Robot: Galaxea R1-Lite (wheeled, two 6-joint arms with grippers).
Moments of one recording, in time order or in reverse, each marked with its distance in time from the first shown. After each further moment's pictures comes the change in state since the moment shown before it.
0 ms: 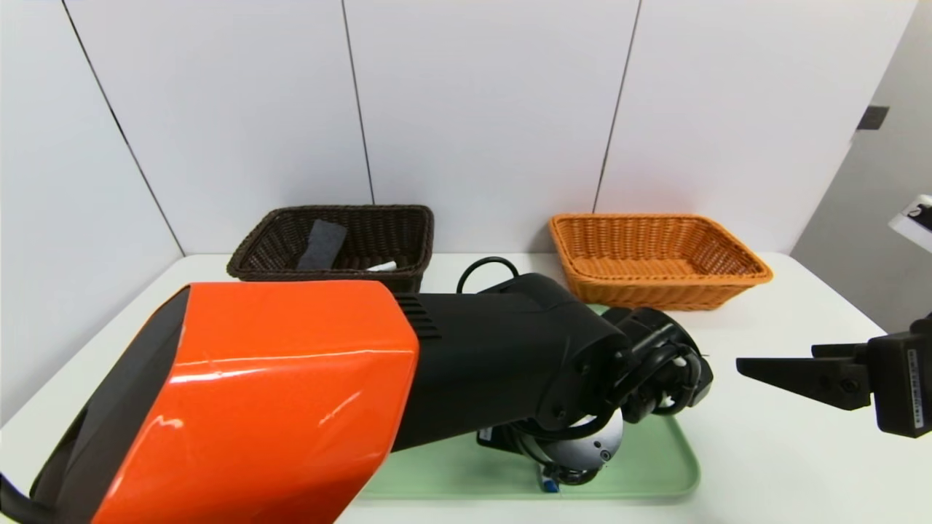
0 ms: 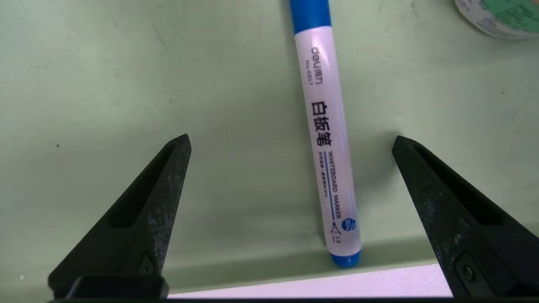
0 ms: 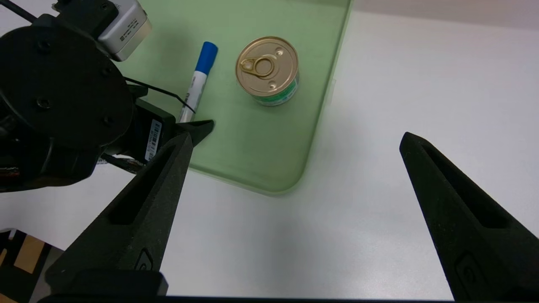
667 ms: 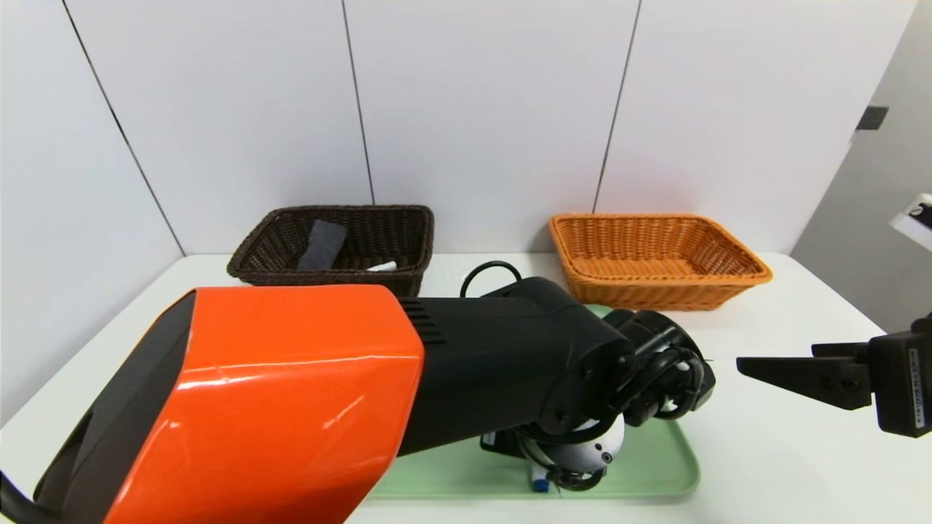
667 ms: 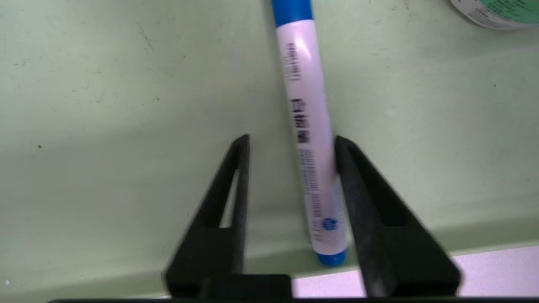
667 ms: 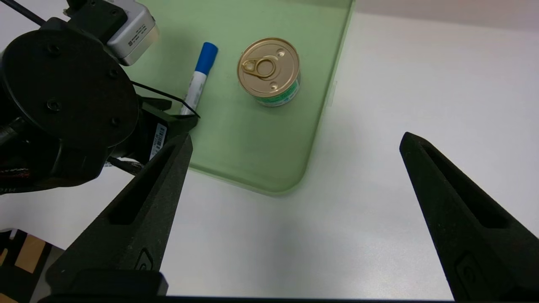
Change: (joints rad) left arm -0.001 0.008 0.000 0.005 -0.037 0.003; right arm 0.000 -0.001 -0.001 -0.001 0.000 -0.001
